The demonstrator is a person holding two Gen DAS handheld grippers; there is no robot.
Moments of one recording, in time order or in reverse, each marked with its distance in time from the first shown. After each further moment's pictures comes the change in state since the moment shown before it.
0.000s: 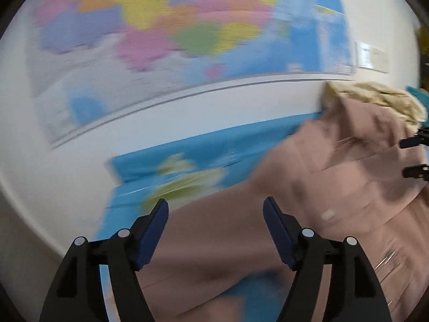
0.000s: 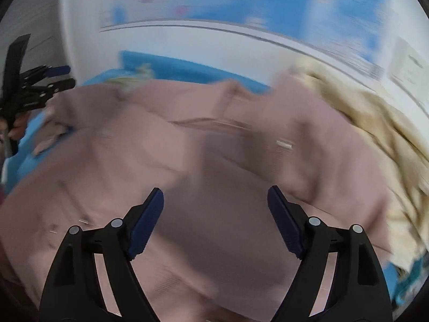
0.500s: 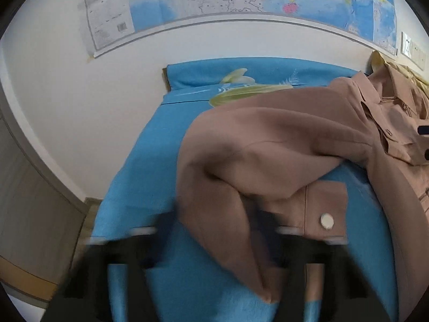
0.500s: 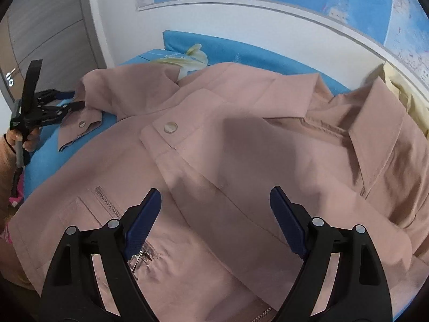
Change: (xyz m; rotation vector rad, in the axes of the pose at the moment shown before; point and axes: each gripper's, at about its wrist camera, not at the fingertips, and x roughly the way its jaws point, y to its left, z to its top) left arm 0.014 0.086 -0.097 -0.155 0.247 0.043; right arm 0.040 0.062 0.011 -0.036 0.075 0.140
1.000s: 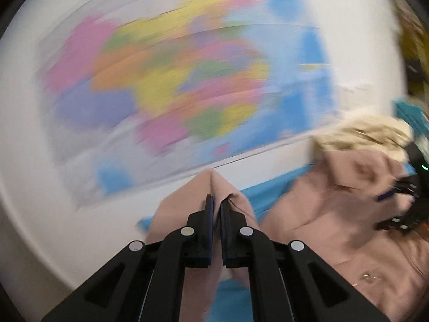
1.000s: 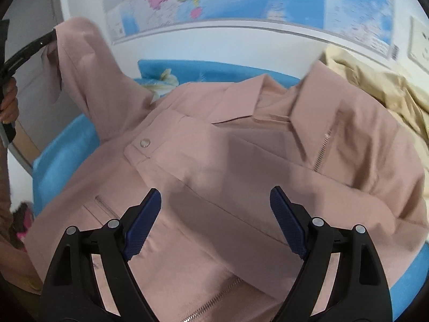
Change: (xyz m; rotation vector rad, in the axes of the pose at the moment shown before) left arm -0.153 -0.121 0.137 0.314 -0.465 -0.093; right arm -0.049 -0.046 -0.027 0.179 -0.102 -0.025
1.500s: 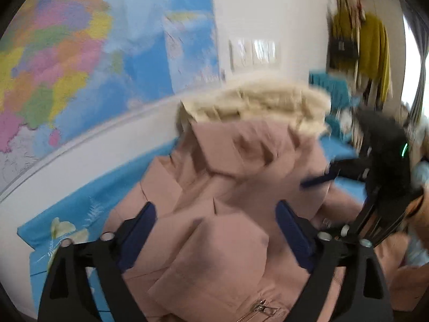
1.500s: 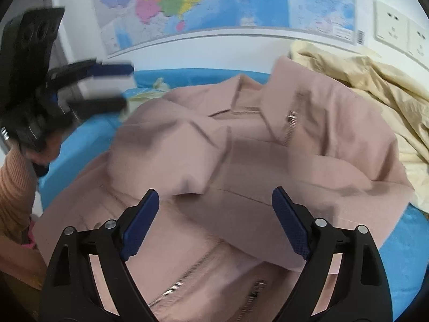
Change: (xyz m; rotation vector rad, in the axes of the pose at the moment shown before) left arm 0.074 -0.117 0.015 -0.012 0.126 -0.491; right arm -0.039 -0.011 -0.028 0.032 -0.039 0.008
